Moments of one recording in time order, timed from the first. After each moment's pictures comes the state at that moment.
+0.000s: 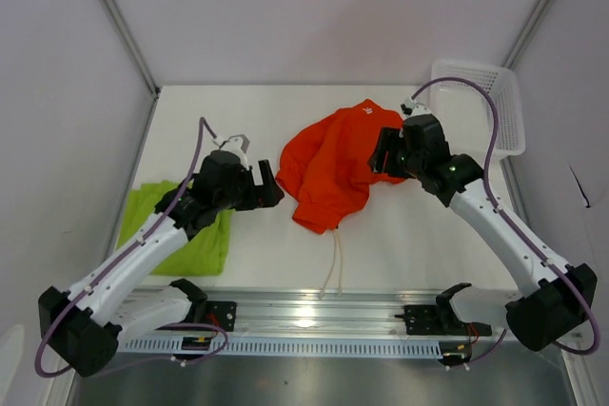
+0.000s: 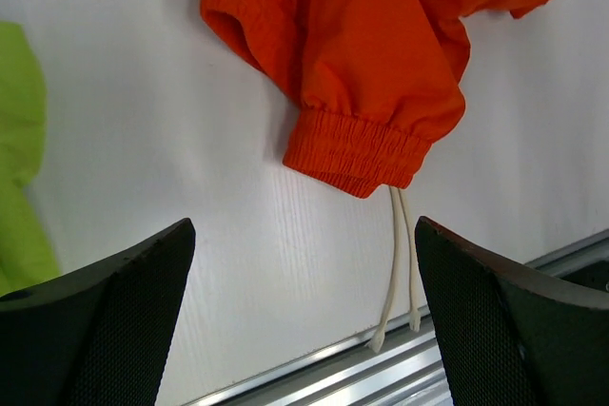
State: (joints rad) left arm -0.55 0.97 0.89 -0.59 -0.04 -0.58; right arm 0.52 1.22 1.22 -0.61 0.09 0.49
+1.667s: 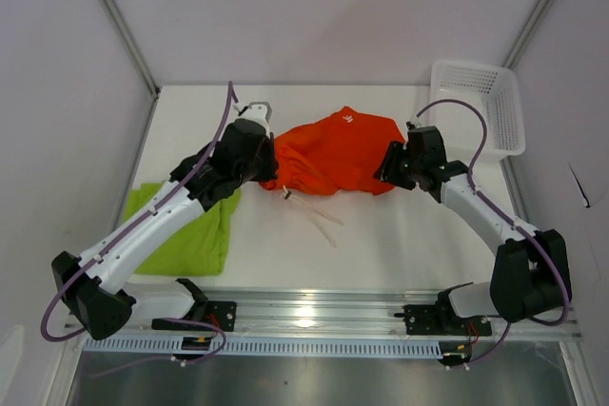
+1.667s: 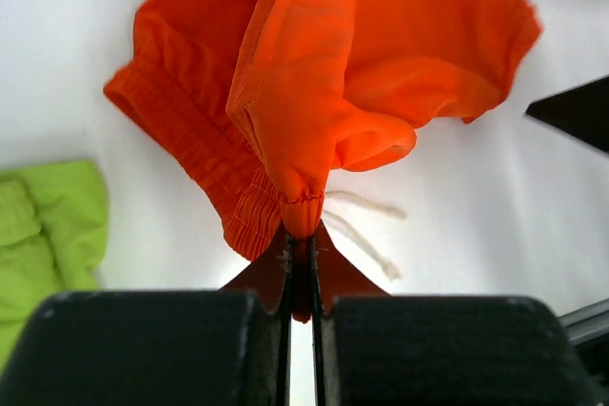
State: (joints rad) left arm -0.69 1.22 1.25 -0.64 -0.23 -0.48; right arm 0.31 1.33 0.94 -0.36 -0.12 0.54
